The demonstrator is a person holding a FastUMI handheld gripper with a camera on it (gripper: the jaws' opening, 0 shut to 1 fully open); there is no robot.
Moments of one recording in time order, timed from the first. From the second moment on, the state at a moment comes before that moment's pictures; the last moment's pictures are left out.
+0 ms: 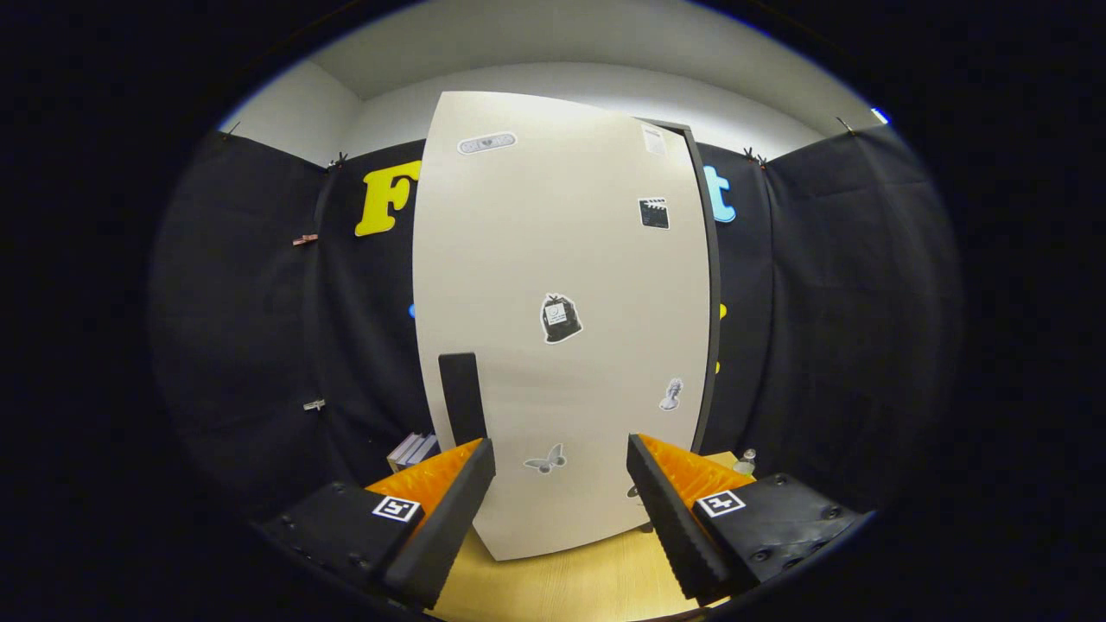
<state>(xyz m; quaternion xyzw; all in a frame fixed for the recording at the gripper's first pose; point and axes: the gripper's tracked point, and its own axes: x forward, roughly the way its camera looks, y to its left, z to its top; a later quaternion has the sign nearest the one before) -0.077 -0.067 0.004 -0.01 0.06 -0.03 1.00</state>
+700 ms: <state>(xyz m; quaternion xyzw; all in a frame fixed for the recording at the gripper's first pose) -0.069 -0.062 0.010 -0.02 0.04 -0.04 1.00</state>
